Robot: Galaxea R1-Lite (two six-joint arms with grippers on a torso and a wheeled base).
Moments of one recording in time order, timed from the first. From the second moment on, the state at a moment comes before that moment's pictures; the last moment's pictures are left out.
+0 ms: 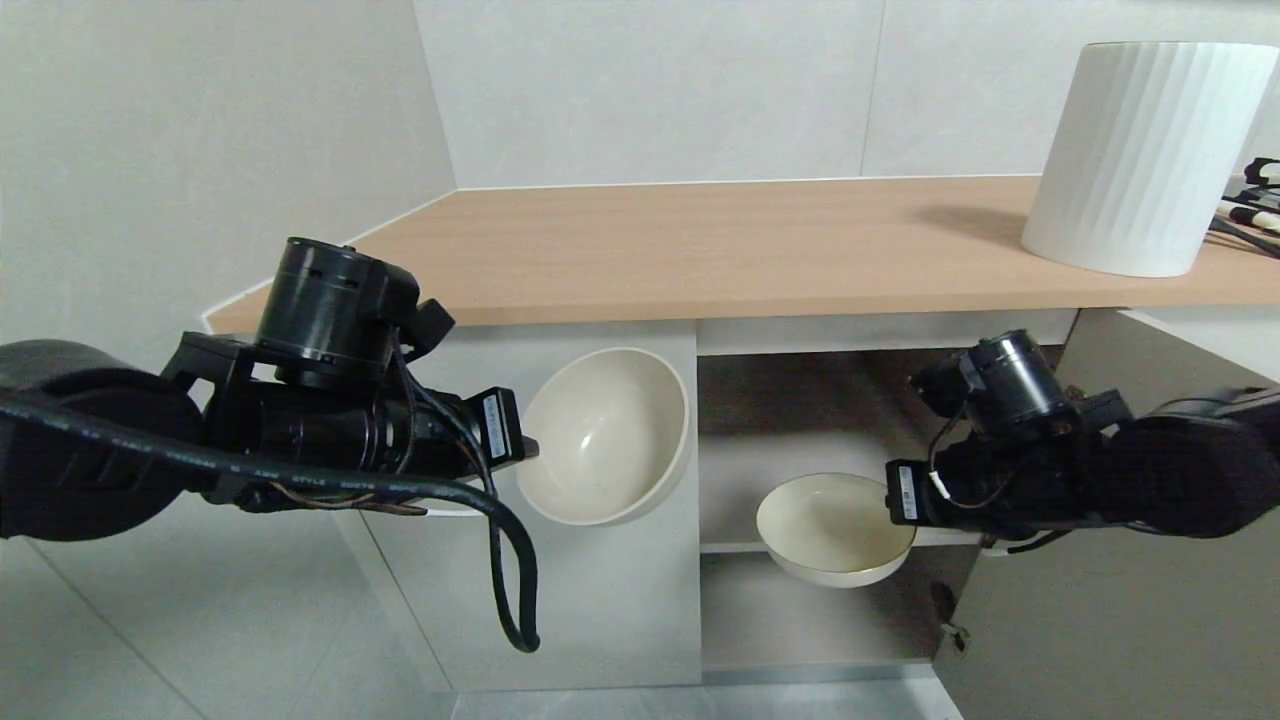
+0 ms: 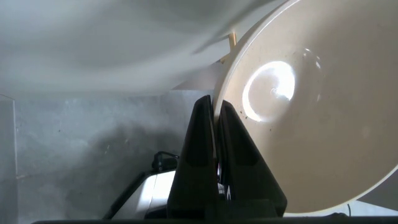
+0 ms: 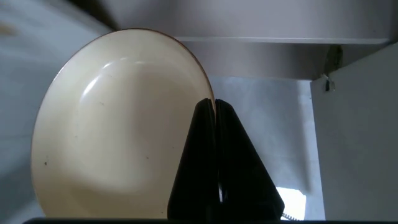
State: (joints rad) left arm -0.43 1.65 -1.06 0.08 -0.05 -0.58; right arm 0.45 1.85 -1.01 -0.02 -0.12 0.39
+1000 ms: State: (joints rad) left arm -0.43 1.66 -1.06 0.08 -0.05 -0.58; right arm 0.31 2.42 -1.12 -0.54 -0.31 0.43
